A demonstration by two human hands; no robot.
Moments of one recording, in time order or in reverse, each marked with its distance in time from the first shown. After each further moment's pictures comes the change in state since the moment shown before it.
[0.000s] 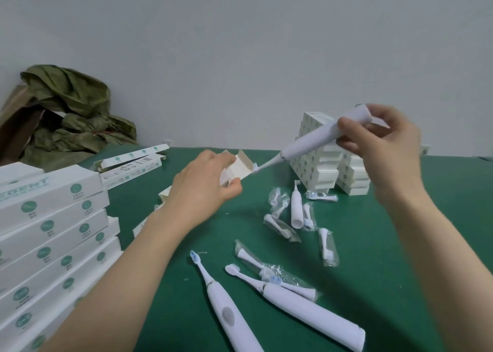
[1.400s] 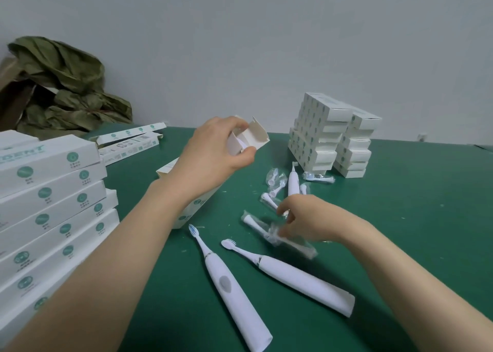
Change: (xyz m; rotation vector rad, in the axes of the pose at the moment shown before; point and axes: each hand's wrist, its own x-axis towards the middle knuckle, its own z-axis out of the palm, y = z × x) left_hand -0.003 0.024 -0.014 -0.282 0.054 0.080; right_hand -0.064 0.049 0.027 -1.154 -1.112 0.215
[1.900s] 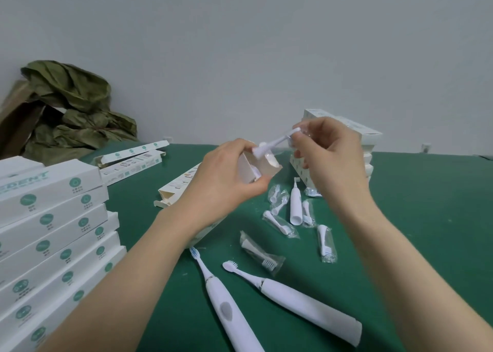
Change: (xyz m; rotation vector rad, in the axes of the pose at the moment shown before) left_hand -0.005 0.013 0.005 -0.045 0.020 0.048; right_hand -0.010 -0.032 -0.059 0.978 0.992 -0.221
